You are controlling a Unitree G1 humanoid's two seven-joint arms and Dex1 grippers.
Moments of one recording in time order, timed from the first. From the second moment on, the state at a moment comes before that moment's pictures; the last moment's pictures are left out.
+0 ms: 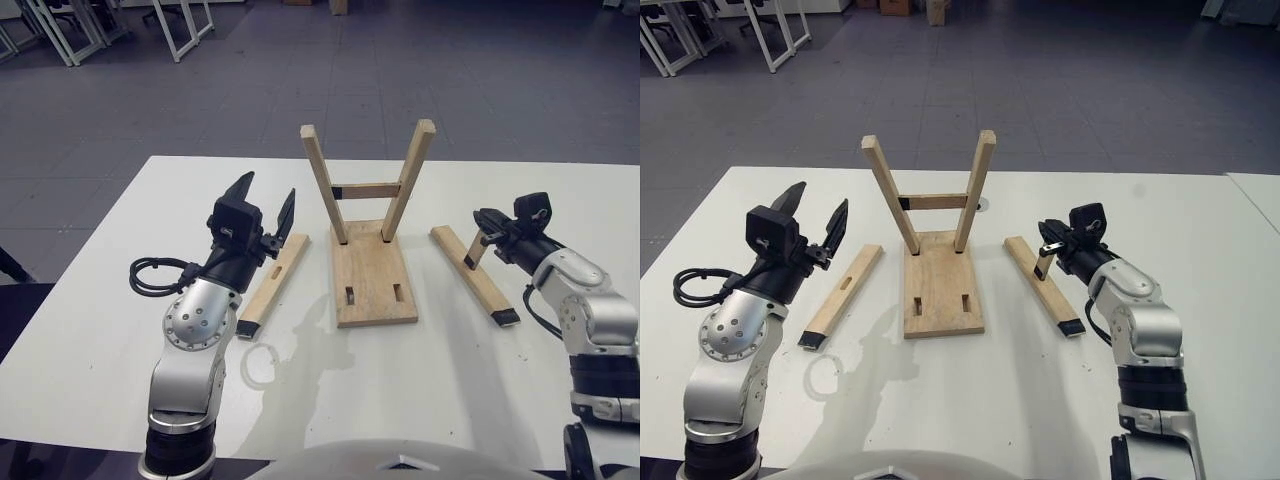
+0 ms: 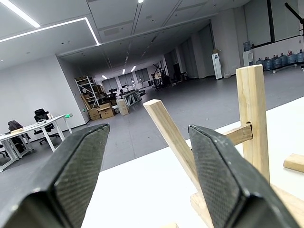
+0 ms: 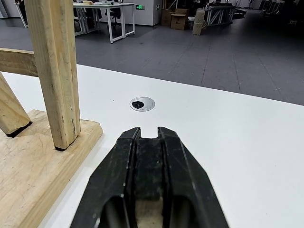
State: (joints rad) left arm 0.02 0.26 0.00 -0.67 -0.02 0.39 -0.21; right arm -0.23 -0.49 -0.11 -0.05 0.36 0.53 0.41
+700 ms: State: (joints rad) left arm 0.02 0.26 0.00 -0.66 0.02 0.38 -0.20; right arm -0.32 -0.45 -0.14 -0.16 0.36 0.73 0.32
